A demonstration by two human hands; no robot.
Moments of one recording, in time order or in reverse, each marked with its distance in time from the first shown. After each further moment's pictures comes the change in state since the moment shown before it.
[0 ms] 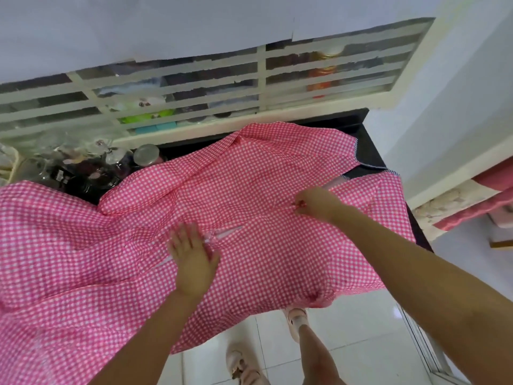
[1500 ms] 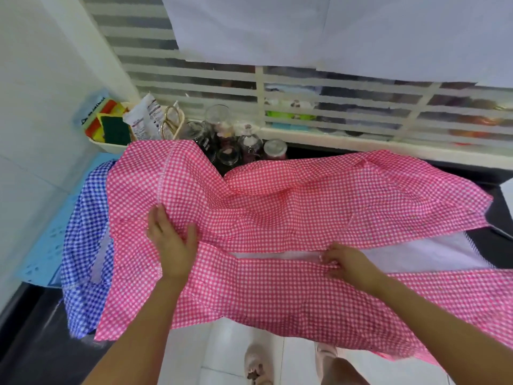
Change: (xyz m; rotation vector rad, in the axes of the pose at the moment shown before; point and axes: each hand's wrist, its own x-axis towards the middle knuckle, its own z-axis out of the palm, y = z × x) left_hand -0.044 -0.185 -0.110 -0.291 0.698 -0.386; right_hand 0.007 -0.129 0.070 0.146 -0.124 -0.367
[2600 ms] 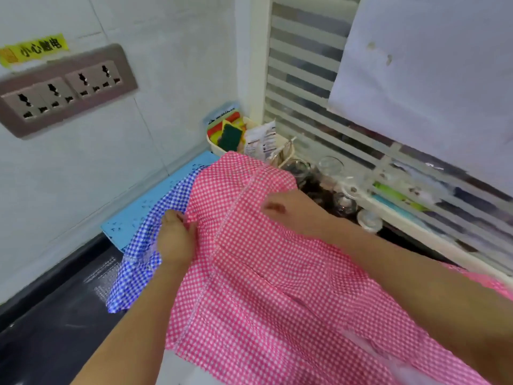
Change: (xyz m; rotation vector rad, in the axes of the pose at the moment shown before) left_hand 0.072 -0.073 -0.083 0.151 0.190 -0.549; right_hand 0.221 -0.292 -0.090 -0.085 -0.162 -0.658
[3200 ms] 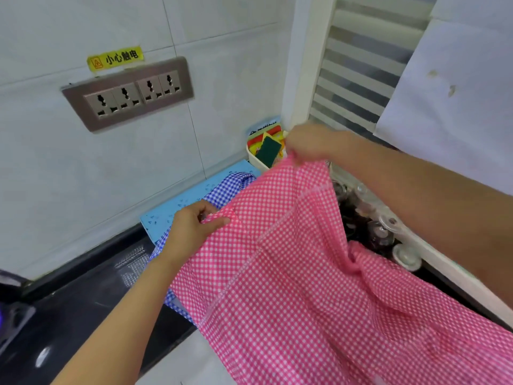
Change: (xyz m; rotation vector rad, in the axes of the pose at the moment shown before) left_hand -0.002 0.030 -0.077 -0.359 -0.255 0.111; right_hand 0.135 -0.033 -0.097 -0.855 -0.154 -0.068
